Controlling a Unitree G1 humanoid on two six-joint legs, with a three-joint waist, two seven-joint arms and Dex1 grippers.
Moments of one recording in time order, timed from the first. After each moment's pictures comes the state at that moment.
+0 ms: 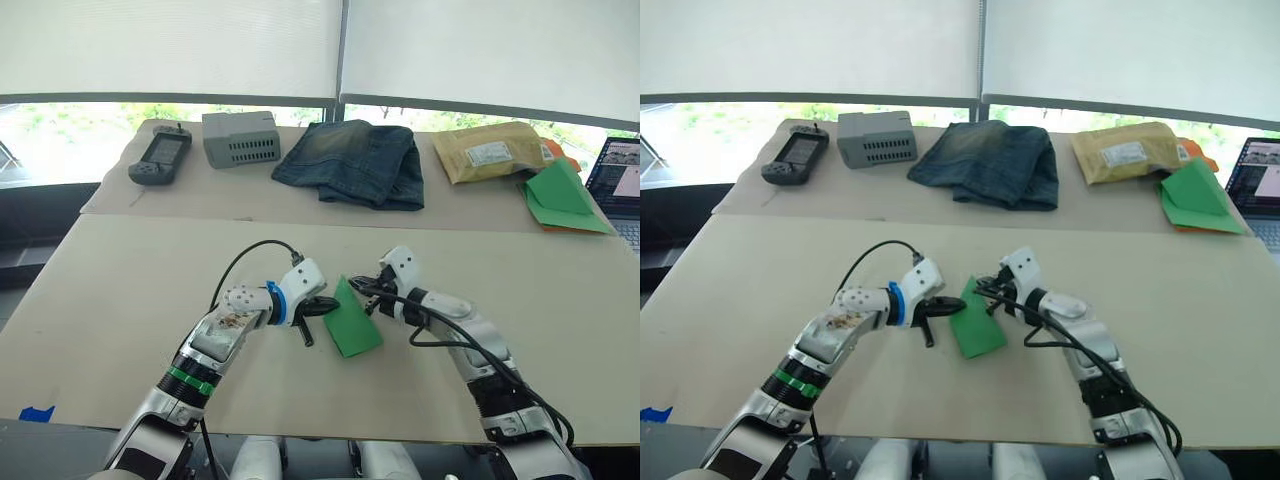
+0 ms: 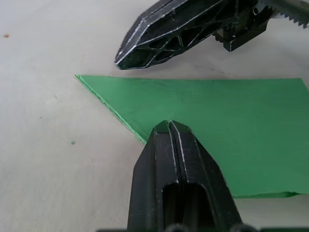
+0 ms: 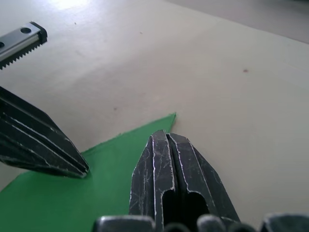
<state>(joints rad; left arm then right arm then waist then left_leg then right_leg) -0.47 0.37 -0.36 0.06 -0.13 0.50 -0.84 -0.42 -0.33 0.16 0.14 0.22 0.41 0.66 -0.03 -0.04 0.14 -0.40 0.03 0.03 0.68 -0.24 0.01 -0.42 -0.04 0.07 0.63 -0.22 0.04</state>
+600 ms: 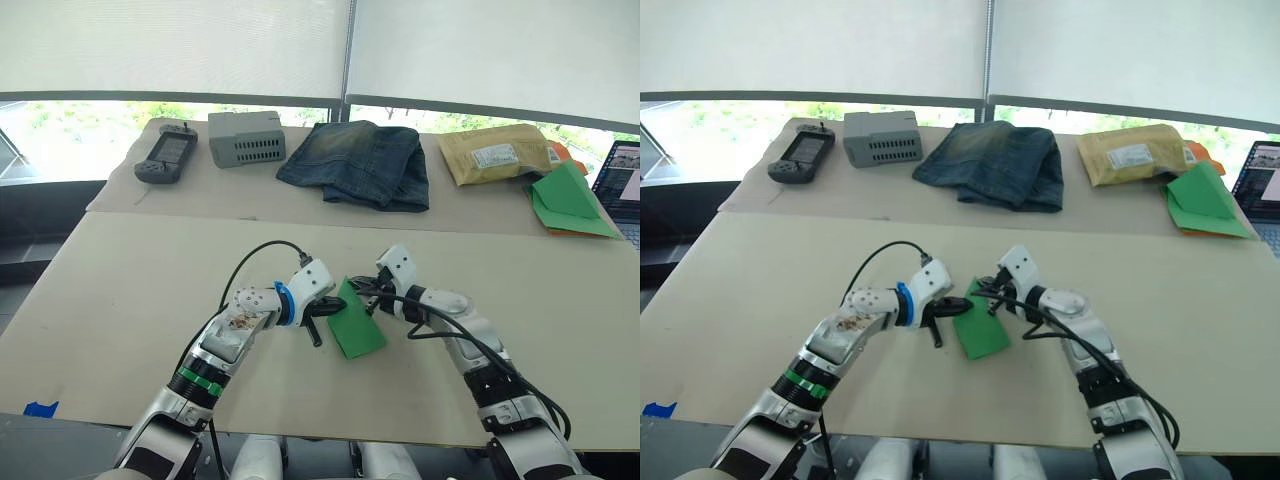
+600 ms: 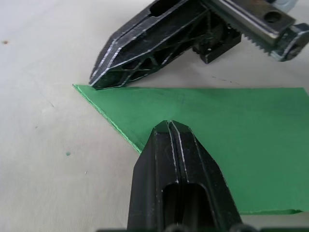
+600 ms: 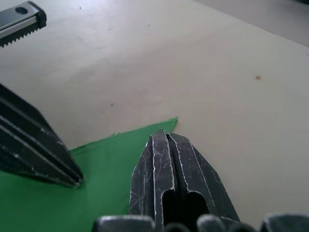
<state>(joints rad) -0.47 0.32 -0.38 0.08 -0.10 0.50 -0.83 -0.39 -0.36 0.18 0.17 0.16 0.31 0.72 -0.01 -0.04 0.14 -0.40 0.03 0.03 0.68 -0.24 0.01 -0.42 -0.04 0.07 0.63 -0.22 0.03</state>
